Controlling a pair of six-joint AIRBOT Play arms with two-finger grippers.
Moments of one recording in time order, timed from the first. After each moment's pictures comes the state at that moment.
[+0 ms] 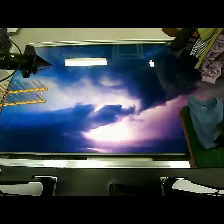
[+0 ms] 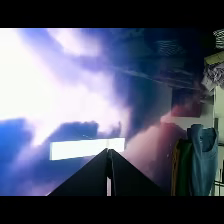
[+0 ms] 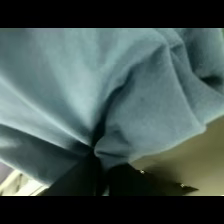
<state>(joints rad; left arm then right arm) 0.15 -1.56 1.87 0.77 -1.38 -1.71 -0.81 -1.47 1.31 1.61 -1.78 -1.42</state>
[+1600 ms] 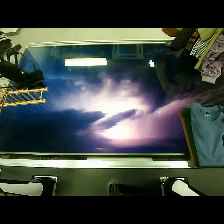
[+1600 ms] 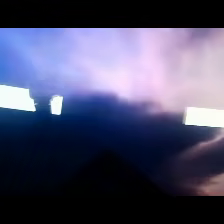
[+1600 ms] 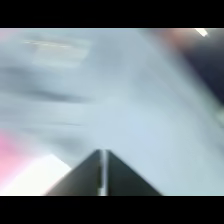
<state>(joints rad) 0.08 -1.59 1.82 1.36 -1.52 -1.65 -0.61 -1.25 1.29 1.69 -1.27 -1.48</state>
